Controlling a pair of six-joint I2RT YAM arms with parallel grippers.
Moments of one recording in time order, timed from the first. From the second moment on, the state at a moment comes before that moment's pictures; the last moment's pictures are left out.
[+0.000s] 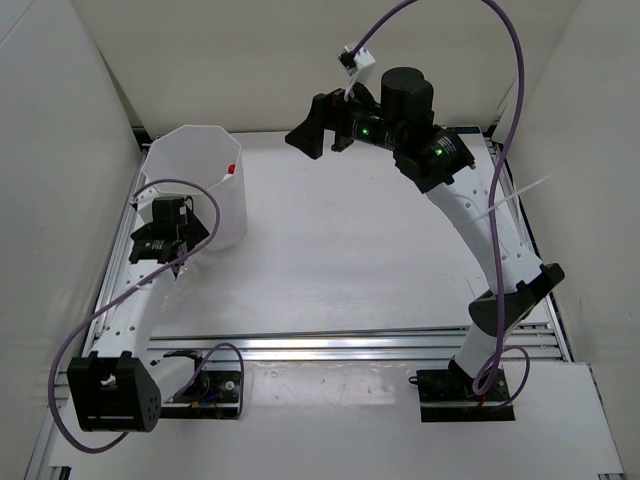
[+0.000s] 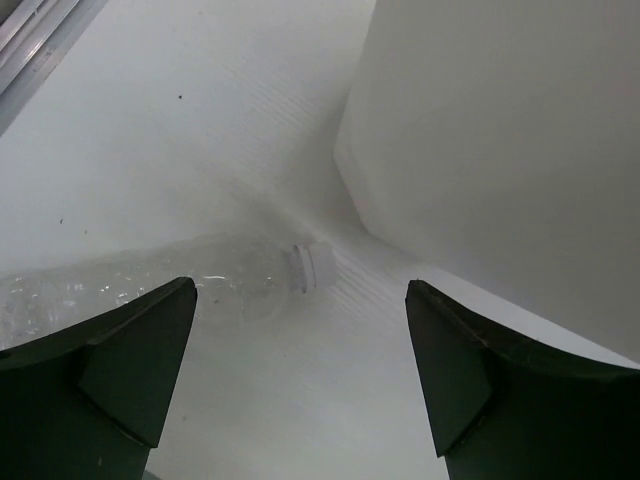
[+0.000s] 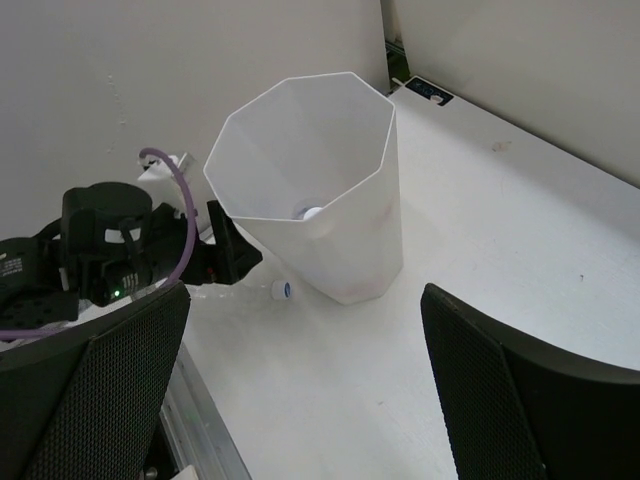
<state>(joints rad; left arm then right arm) -0.02 1.07 0.83 -0.53 -0.42 -0.56 0.68 1.72 2.13 -0.54 -0.37 0.25</state>
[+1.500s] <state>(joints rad) 0.14 1.31 0.71 -0.73 -0.50 -1.87 0.65 1.72 2.09 -0.83 -0.43 0.28</state>
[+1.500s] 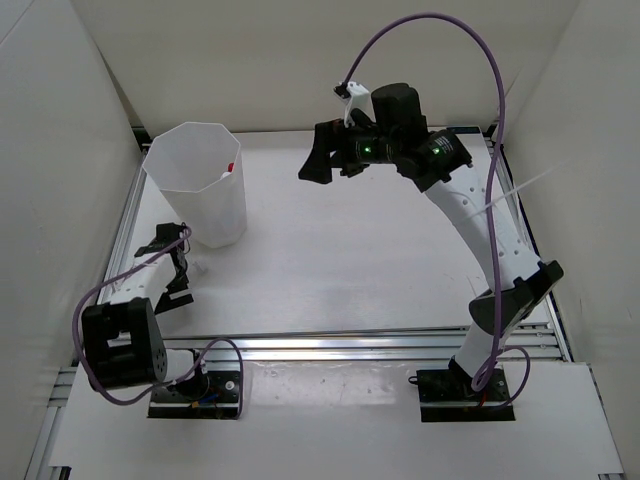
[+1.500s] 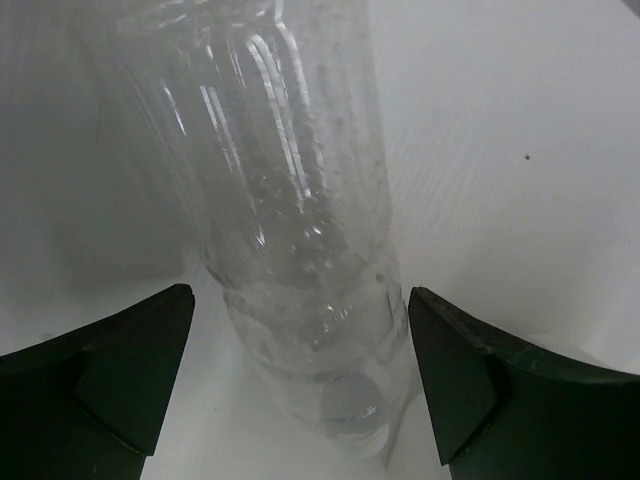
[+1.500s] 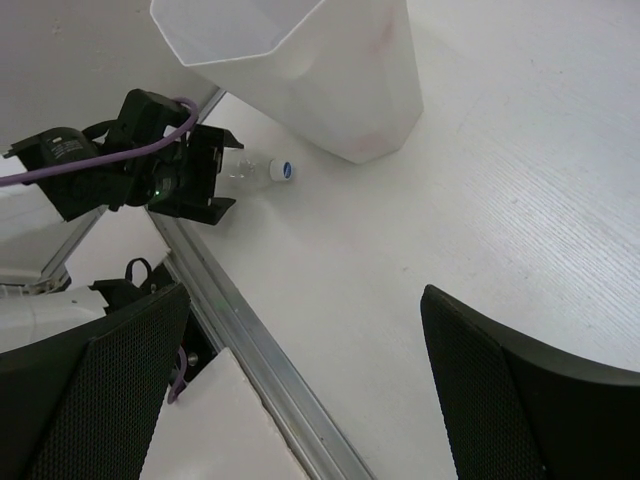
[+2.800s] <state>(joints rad) 0.08 1.38 1.62 -0.51 -0.60 -1.27 0.70 1.89 2.17 -0.89 -0.51 0.36</state>
